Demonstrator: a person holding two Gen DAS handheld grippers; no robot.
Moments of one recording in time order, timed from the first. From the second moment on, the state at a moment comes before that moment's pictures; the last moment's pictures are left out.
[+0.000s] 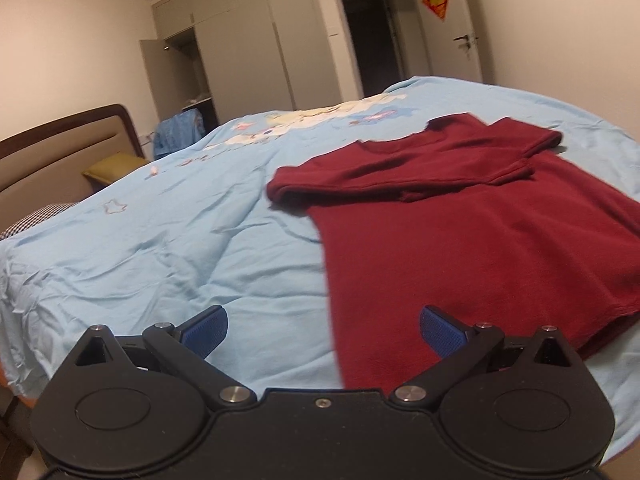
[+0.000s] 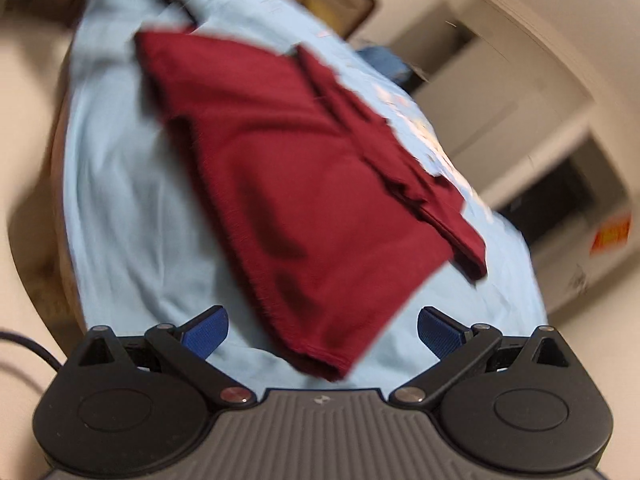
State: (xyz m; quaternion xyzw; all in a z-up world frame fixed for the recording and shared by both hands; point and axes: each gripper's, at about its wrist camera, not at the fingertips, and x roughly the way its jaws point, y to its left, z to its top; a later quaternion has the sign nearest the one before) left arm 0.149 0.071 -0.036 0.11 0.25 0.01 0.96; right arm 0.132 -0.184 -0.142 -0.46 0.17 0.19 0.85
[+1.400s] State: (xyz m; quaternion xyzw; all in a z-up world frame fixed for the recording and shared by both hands) left arm 0.130 -0.026 -0.071 0.27 0.23 -0.11 0.93; right arm 0.123 -0.170 -0.065 -0.31 0.06 0.16 0.93
